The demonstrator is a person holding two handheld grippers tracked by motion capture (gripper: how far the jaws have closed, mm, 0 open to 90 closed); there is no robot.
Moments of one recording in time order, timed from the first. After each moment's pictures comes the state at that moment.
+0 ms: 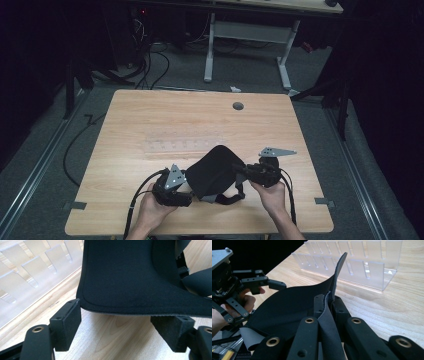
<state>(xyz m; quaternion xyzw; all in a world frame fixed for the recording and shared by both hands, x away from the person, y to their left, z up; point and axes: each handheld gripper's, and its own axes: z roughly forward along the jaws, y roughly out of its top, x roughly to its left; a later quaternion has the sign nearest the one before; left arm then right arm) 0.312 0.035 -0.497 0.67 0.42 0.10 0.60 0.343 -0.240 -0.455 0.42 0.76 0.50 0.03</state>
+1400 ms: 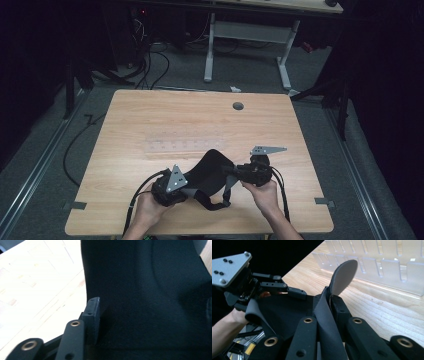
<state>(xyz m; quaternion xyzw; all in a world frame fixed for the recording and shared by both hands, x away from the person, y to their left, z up) 0.310 0.039 -0.491 0.70 0.38 0.12 0.59 0.348 -0.218 -0.451 0.40 0.76 0.52 -0.03</state>
